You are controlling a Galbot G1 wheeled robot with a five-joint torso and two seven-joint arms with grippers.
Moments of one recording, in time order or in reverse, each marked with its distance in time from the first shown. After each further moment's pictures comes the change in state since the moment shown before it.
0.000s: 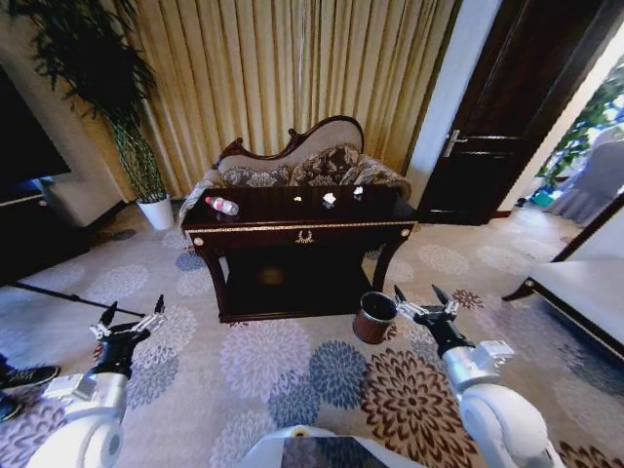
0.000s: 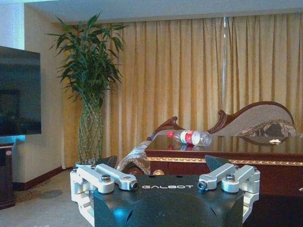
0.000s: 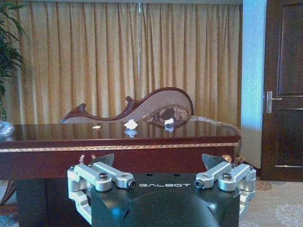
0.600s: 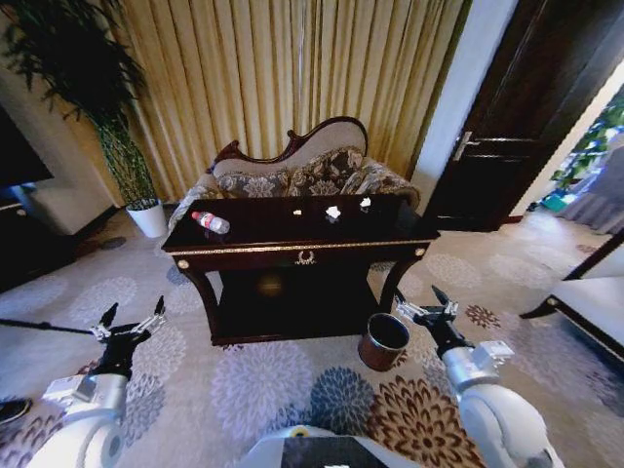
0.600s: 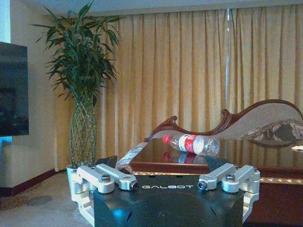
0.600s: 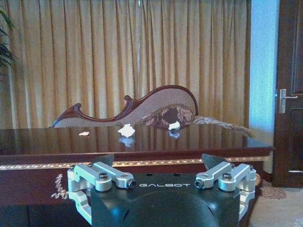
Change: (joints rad) left arm 0.004 -0.005 0.001 -0.001 0.000 -0.002 0.001; right arm 0.000 0.002 -0.003 -0.002 -0.001 0.001 -0.001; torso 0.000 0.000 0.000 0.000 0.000
